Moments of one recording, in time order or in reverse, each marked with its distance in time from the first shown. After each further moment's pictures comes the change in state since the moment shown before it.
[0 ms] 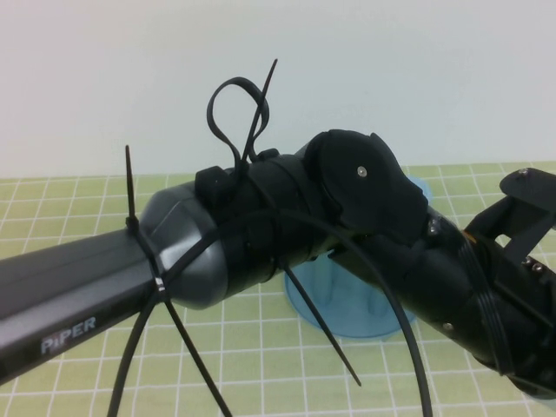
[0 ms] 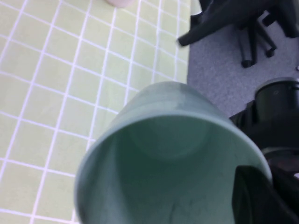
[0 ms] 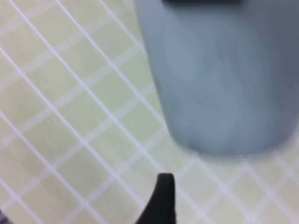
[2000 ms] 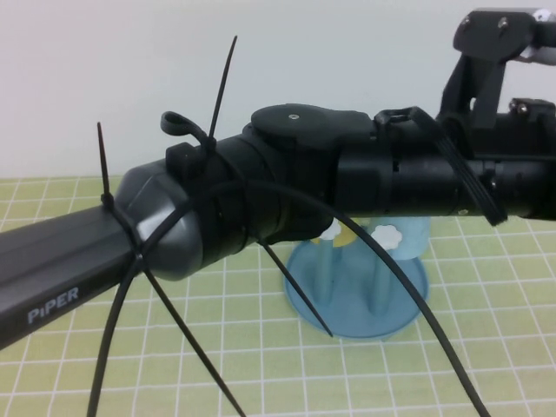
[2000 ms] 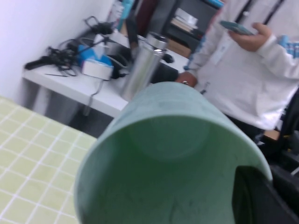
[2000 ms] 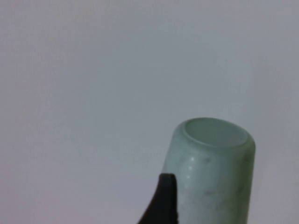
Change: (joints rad) right arm 0.000 -0.406 0.496 -0.679 -1.361 2.965; left arm 0.077 0.000 0.000 -0.834 -0.212 0.699
